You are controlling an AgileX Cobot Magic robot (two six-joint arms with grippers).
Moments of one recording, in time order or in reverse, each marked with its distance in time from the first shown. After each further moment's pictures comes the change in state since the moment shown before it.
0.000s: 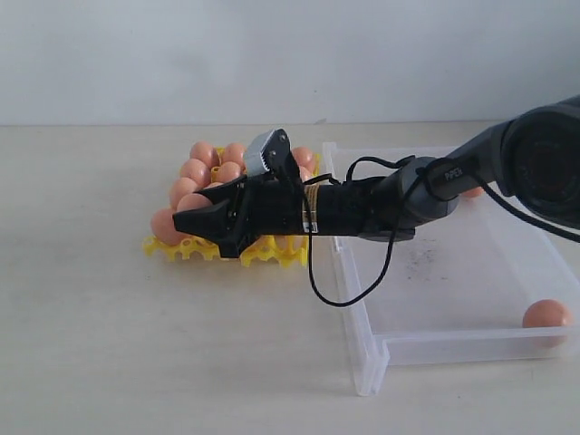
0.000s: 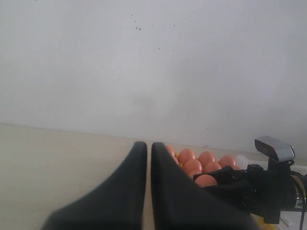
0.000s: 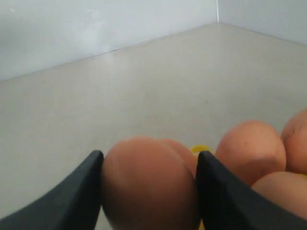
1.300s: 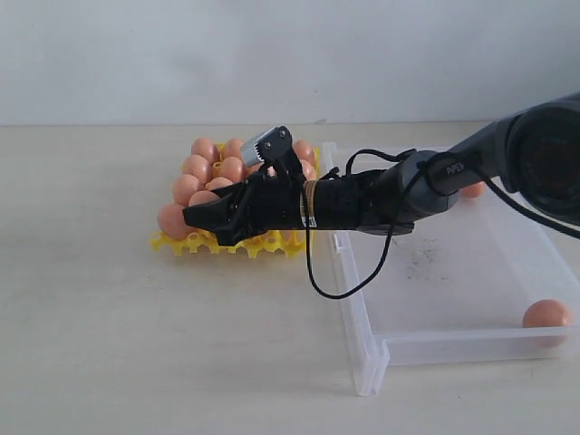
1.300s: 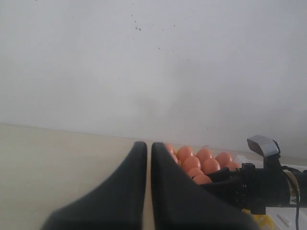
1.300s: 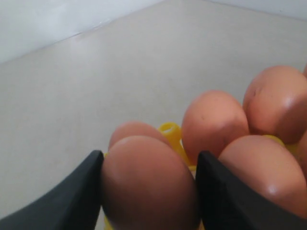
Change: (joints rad) left arm 0.000 0.000 0.000 0.000 0.000 0.000; right arm 0.001 -0.013 -0.009 0.013 0.162 0.100
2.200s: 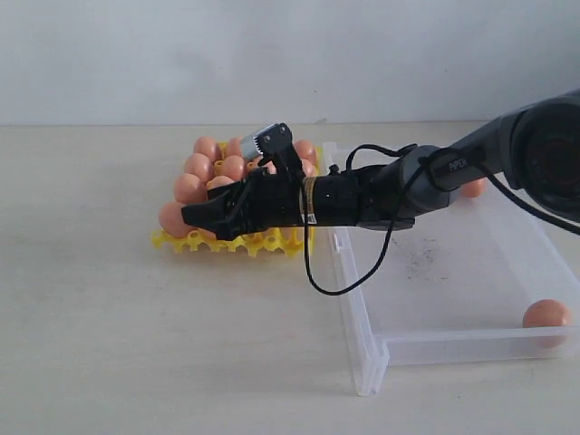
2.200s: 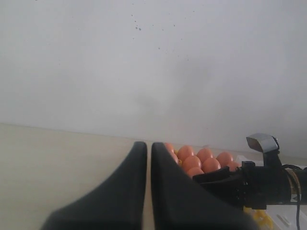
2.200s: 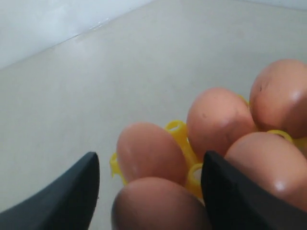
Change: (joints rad) left arm 0.000 0.000 0.000 0.000 0.000 0.000; right arm 0.002 -0.016 -0.003 -0.026 0.025 0.077
